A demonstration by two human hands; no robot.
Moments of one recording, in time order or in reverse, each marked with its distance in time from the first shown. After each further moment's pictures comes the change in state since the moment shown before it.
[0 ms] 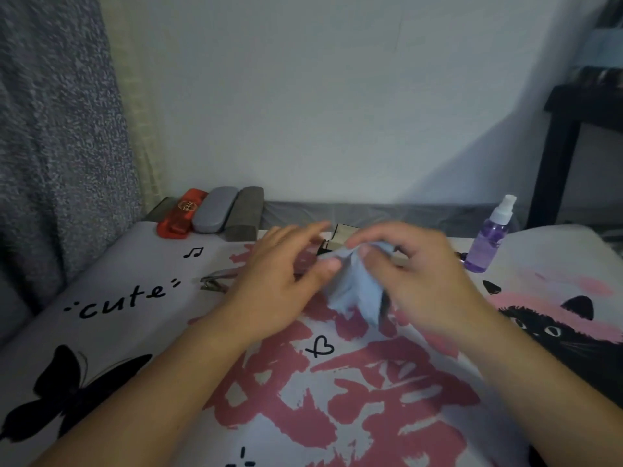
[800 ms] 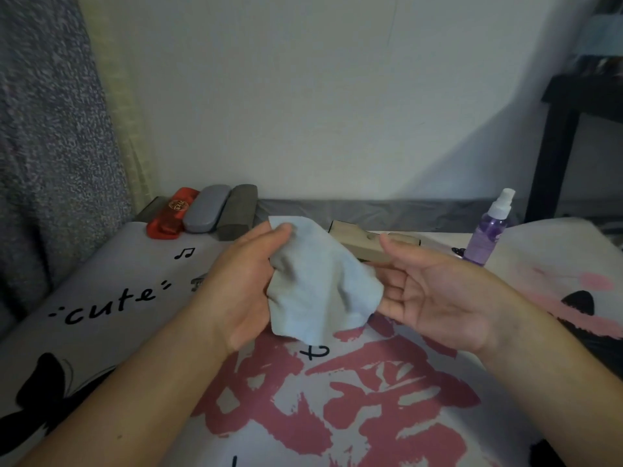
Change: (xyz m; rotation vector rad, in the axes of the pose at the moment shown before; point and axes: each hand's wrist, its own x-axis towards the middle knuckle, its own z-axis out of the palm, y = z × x) left_hand 0.003 0.034 -0.021 -1.234 0.004 -0.693; right_hand -0.001 0.008 -0.018 1.094 -0.213 0.933
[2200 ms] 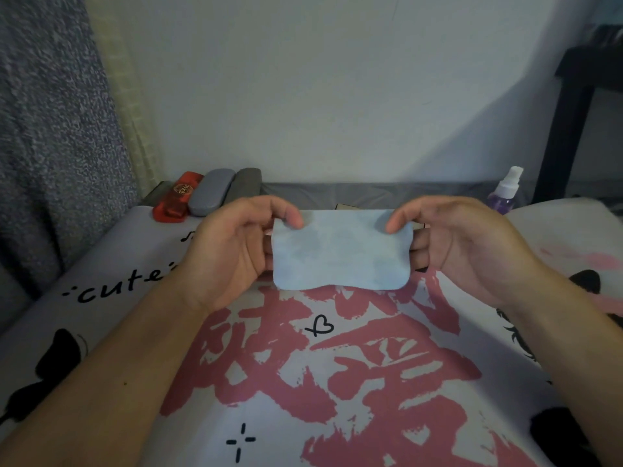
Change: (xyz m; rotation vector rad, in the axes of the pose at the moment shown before) left_hand 0.006 0.010 -0.028 0.237 -0.228 0.213; right_hand -0.008 -0.018 -0.016 -0.451 -0.177 -0.470
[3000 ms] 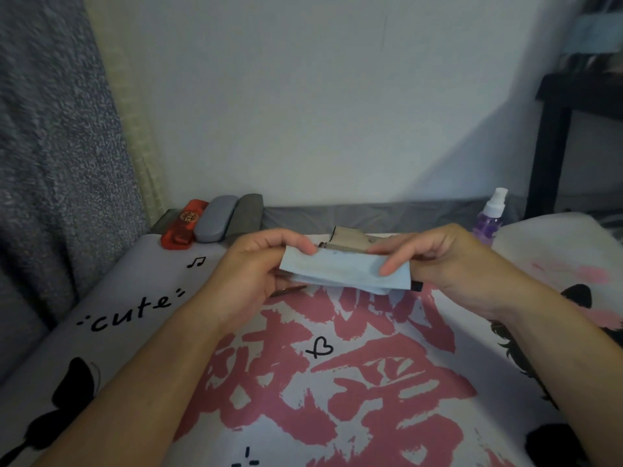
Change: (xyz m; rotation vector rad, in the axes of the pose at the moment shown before) left_hand 0.007 -0.003 0.012 0.136 0.082 -0.076; right_hand 0.006 0.009 -0.018 -0.339 0.029 0.007
